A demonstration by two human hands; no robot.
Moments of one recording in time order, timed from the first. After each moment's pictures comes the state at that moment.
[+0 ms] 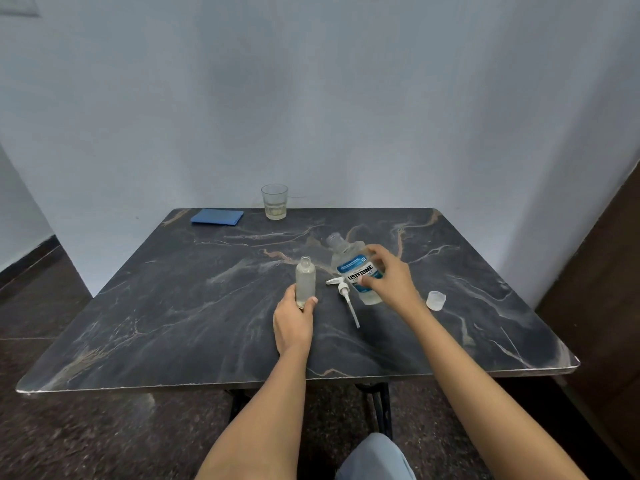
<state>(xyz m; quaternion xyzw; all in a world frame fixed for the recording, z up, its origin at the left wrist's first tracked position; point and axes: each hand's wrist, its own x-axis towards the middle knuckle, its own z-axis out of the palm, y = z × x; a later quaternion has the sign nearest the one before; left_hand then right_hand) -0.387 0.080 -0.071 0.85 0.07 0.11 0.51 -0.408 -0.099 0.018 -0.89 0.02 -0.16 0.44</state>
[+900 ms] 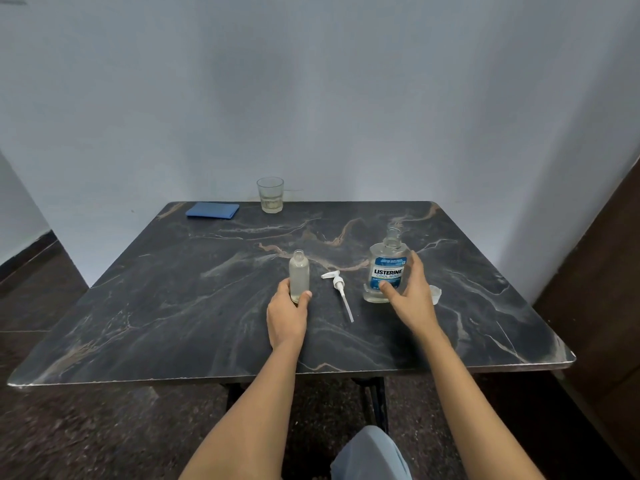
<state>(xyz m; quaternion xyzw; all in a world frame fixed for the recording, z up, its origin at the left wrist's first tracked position) -0.392 0.079 -0.066 0.85 0.06 0.11 0.51 -0.437 -0.131 -0.019 -0.83 0.09 -0.21 0.52</state>
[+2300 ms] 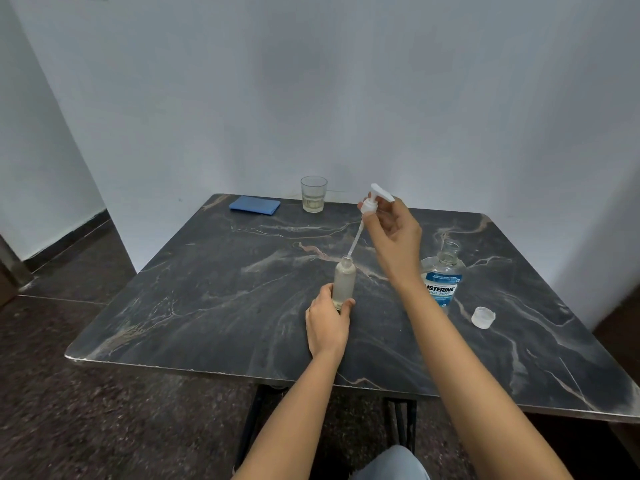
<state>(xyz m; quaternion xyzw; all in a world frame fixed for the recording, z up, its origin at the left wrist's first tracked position) -0.386 0.077 -0.072 0.86 0.06 0.12 0.49 -0.368 -0.020 0.066 -0.70 -0.12 -0.29 0.64</state>
